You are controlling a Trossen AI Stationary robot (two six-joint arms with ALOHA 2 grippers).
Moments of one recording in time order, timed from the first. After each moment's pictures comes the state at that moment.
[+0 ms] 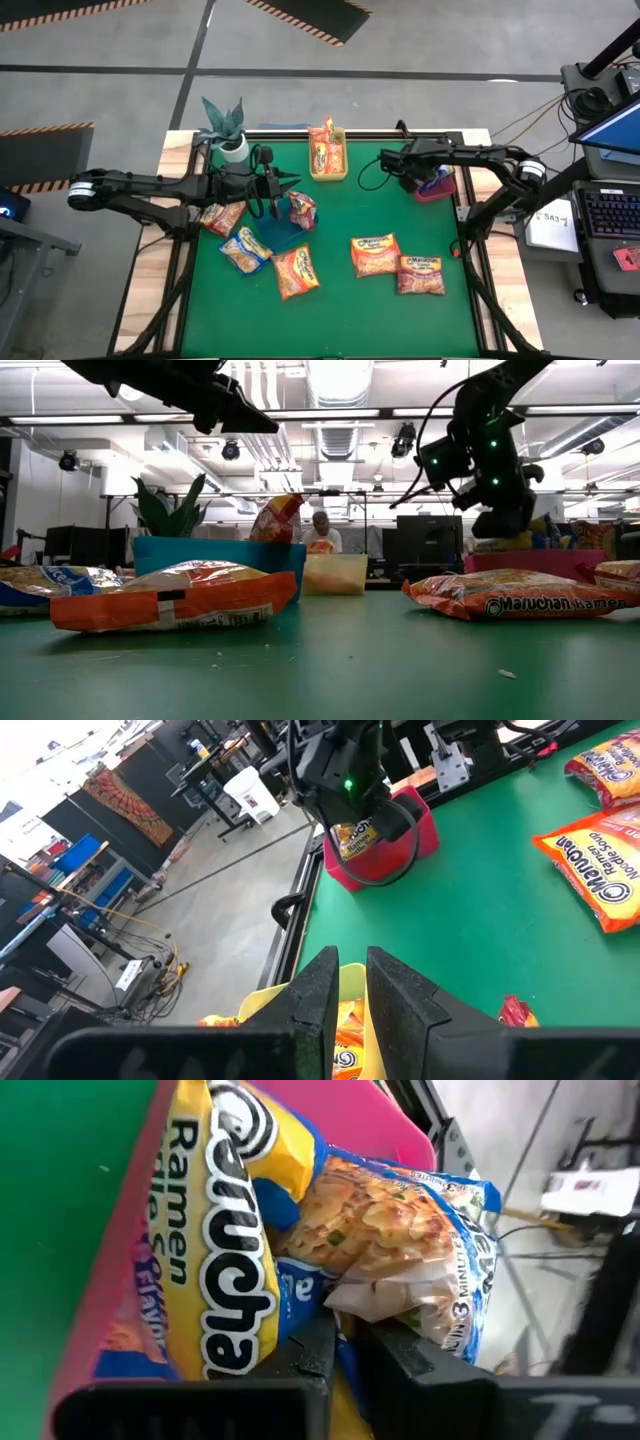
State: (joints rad) left arm 0.09 1.11 0.71 0.16 -0.28 0.54; right arm -0.50 1.57 1.00 -1.22 0.62 0.49
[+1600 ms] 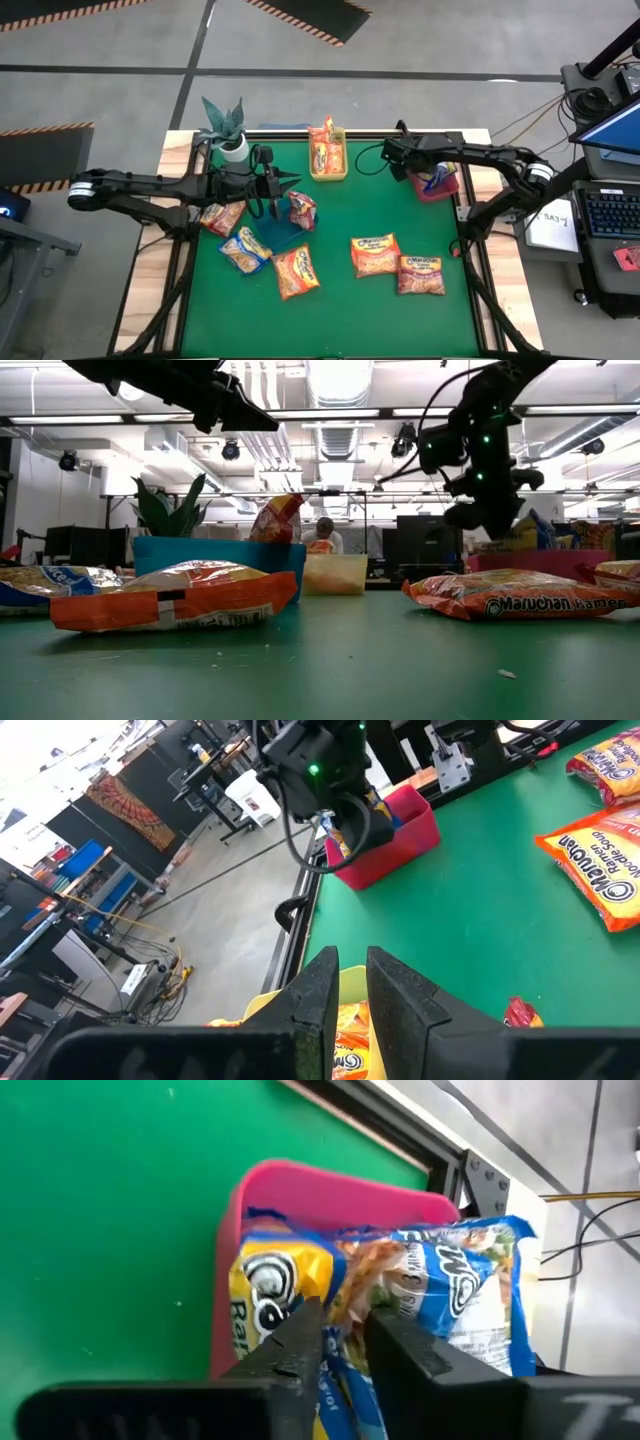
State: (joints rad) left arm 0.09 1.11 0.72 0.16 -0.28 0.56; right arm -0.54 1.50 1.01 -1.03 0.60 0.62
